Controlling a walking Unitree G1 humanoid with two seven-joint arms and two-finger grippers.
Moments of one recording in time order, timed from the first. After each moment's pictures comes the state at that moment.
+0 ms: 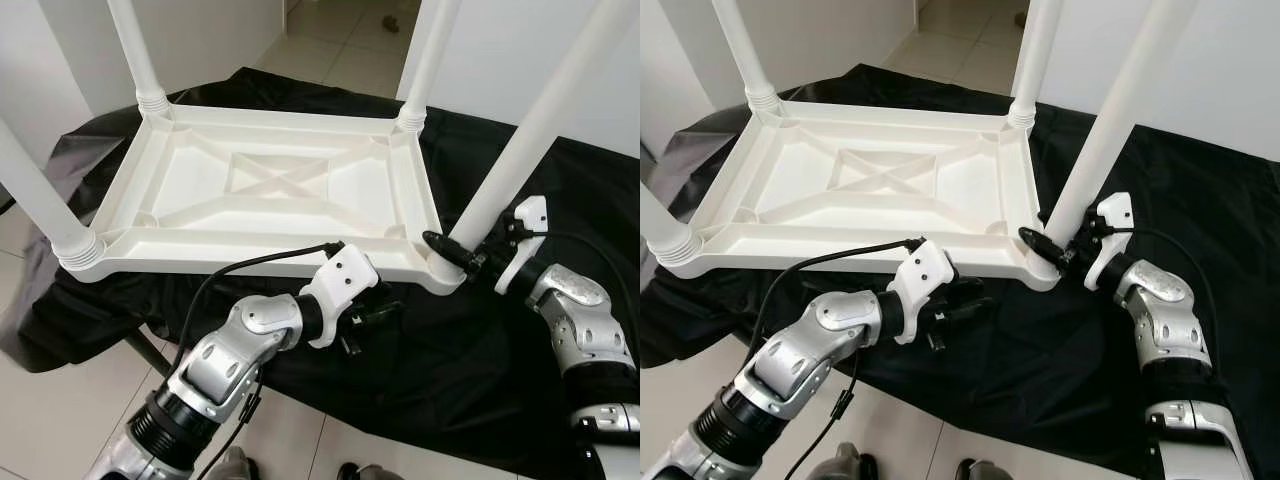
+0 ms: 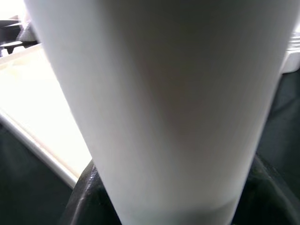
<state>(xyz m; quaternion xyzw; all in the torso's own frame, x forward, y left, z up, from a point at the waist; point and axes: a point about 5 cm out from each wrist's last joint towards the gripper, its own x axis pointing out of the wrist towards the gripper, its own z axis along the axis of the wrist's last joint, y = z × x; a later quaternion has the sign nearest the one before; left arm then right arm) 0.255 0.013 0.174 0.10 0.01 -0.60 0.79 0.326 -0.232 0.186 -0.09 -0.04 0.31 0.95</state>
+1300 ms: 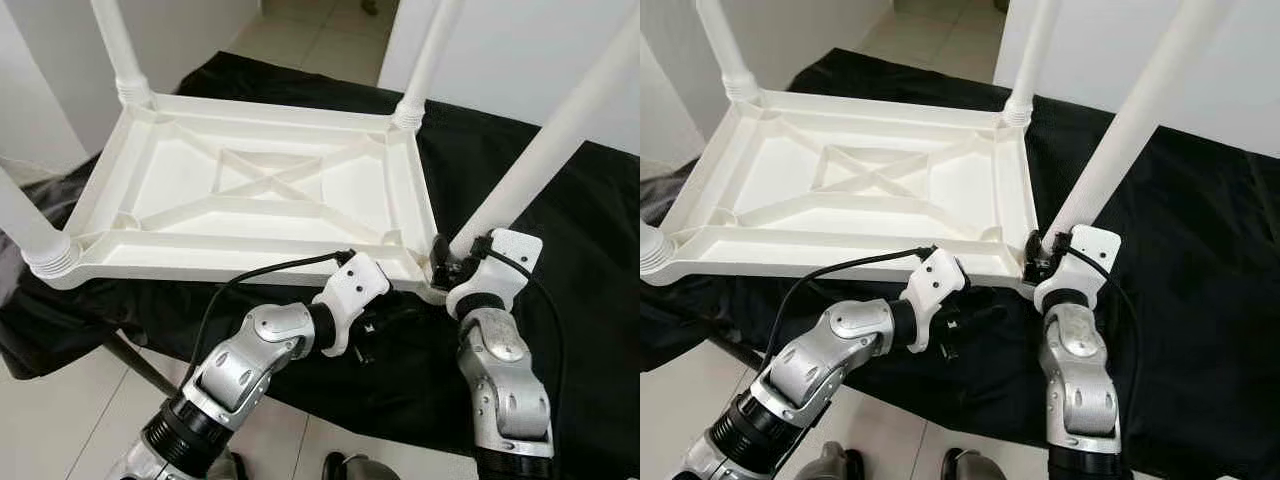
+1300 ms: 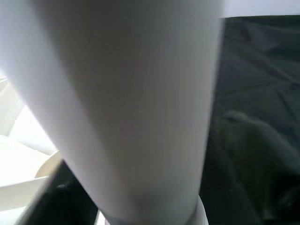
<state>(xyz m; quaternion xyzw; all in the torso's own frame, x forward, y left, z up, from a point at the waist) 0.251 0.004 0.169 0.07 0.01 -0.61 0.79 0.275 -0.173 0.179 0.02 -0.05 -0.07 1.00</state>
